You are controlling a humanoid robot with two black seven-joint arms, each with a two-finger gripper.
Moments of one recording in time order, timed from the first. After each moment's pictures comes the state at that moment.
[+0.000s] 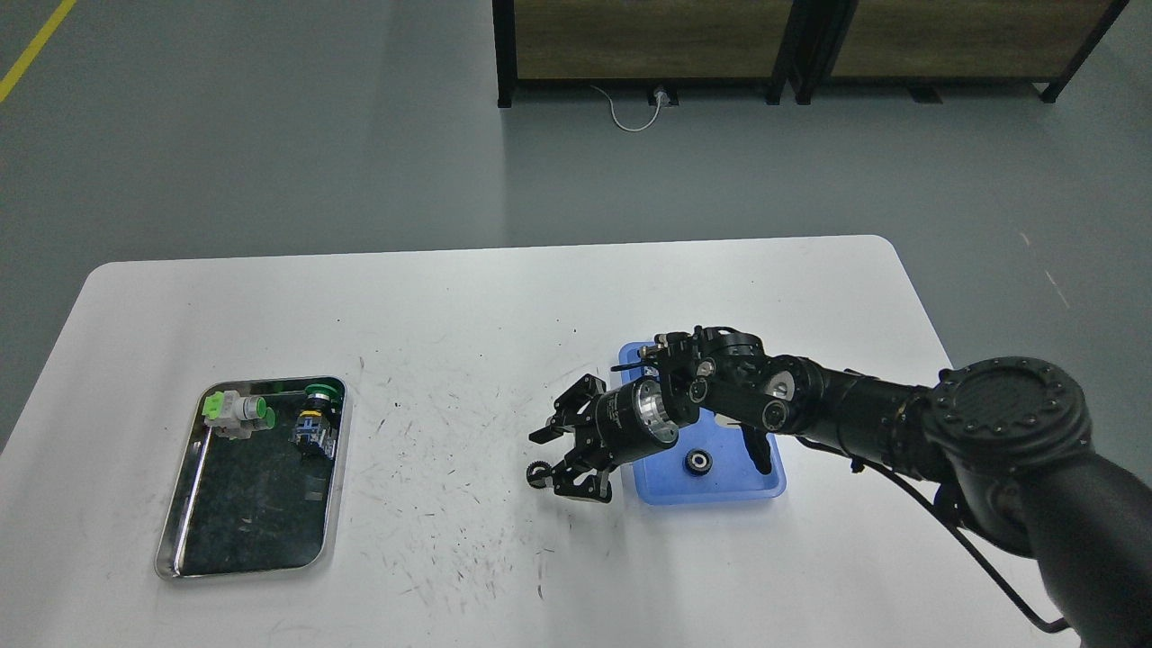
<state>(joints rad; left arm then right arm) -1.04 1.13 -0.26 -0.95 0.15 -0.30 -0.13 1.02 0.02 -0.31 0.59 -0.65 0.58 0.27</state>
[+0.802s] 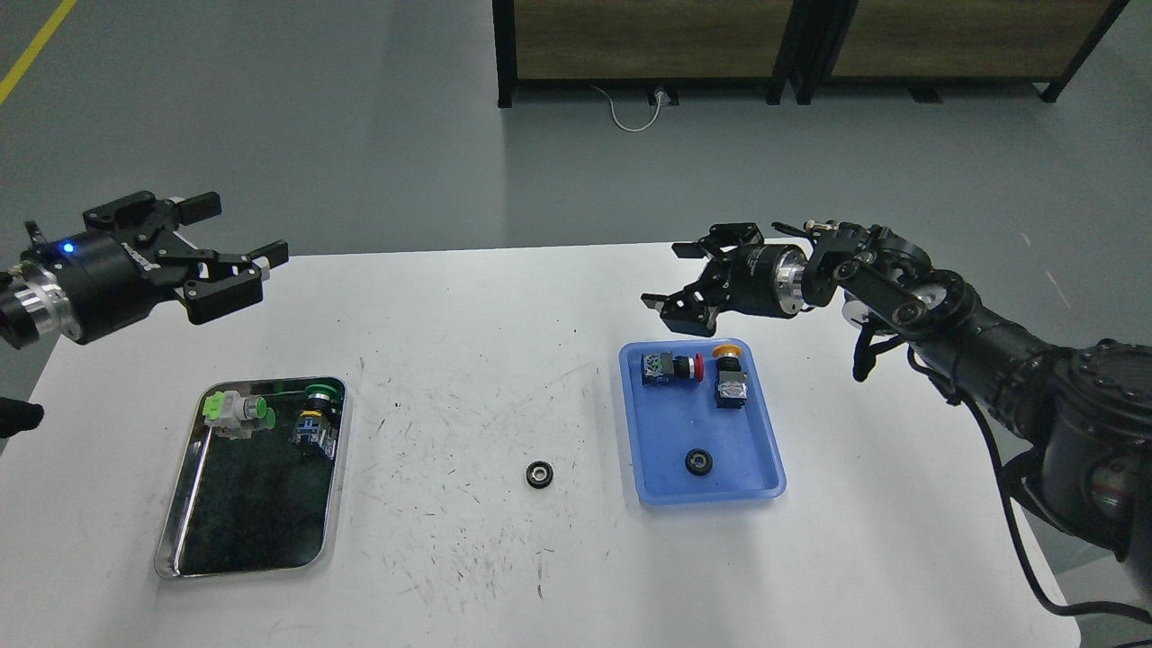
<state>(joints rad) -0.81 0.88 -0.27 -1.33 0.35 -0.31 -0.17 1.03 -0.21 0.13 0.32 -0.65 0.58 0.27</state>
